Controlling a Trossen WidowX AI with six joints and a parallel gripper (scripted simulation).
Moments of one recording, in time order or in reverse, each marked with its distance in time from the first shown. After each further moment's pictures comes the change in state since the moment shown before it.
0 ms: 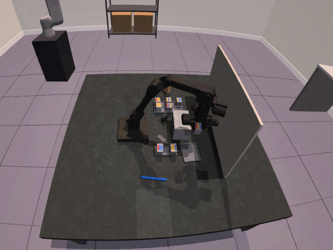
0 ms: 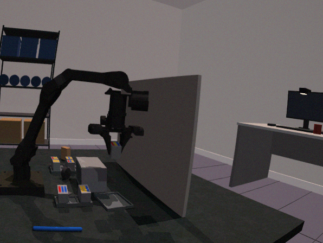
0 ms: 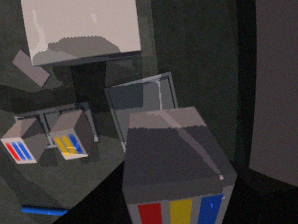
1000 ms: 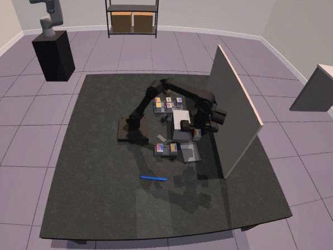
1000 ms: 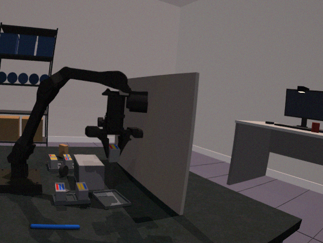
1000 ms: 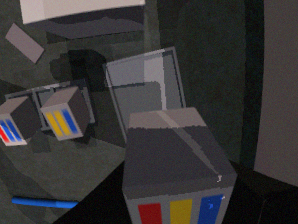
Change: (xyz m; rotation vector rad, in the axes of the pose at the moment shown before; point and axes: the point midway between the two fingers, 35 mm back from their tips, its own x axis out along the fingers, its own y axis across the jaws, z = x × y) arm 0.011 0.007 -0.033 -0.009 0.006 -0.007
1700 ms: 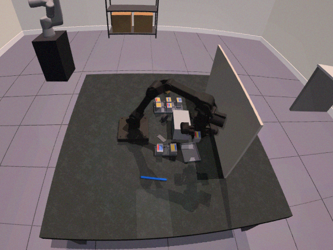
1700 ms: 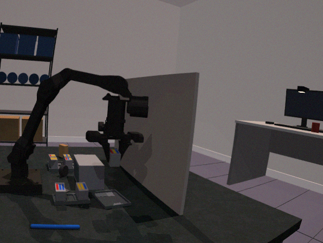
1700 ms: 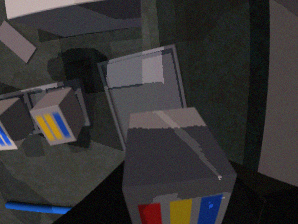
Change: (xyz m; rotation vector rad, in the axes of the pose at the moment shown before) arm 0.015 -0.003 -0.001 0.000 0.000 0.000
